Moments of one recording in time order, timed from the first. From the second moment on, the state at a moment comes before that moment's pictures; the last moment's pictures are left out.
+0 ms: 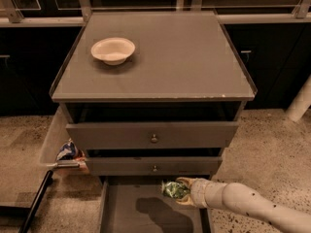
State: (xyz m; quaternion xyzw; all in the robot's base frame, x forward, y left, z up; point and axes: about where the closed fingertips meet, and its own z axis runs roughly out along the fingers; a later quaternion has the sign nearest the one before) arm 0.478 -0.120 0.425 -0.64 0.65 0.07 0.40
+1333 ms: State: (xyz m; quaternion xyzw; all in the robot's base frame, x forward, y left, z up) arm 0.465 -0.071 0.573 -0.71 0.56 0.01 0.43
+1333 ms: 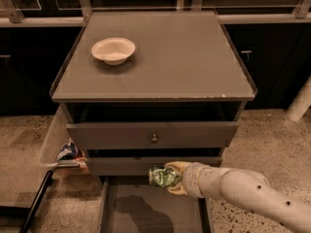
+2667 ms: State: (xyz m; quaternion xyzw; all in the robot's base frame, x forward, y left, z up) arm 0.505 -0.093 0.799 -0.70 0.47 -0.05 0.53
